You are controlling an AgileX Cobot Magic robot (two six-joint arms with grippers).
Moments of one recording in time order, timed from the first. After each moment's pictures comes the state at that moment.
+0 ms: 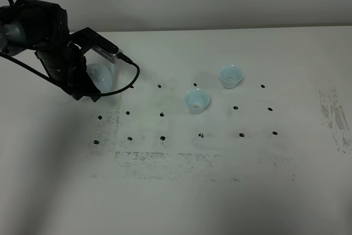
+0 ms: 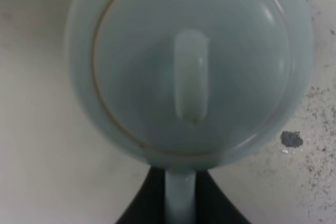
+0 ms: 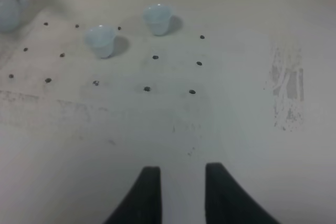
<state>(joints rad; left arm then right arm) -0.20 2.18 -1.63 0.10 0.86 0.47 -0.06 -0.01 -0.52 0.25 1.12 -0.14</state>
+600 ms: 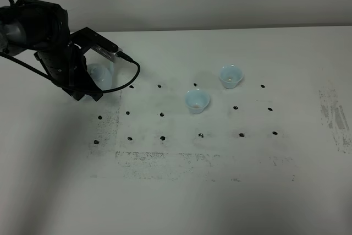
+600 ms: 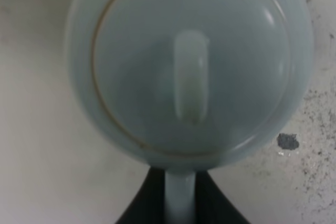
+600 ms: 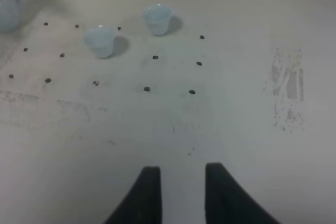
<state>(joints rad) -0.20 2.18 -1.63 0.10 0.87 0.42 -0.06 -0.01 -0.52 0.25 1.12 -0.14</state>
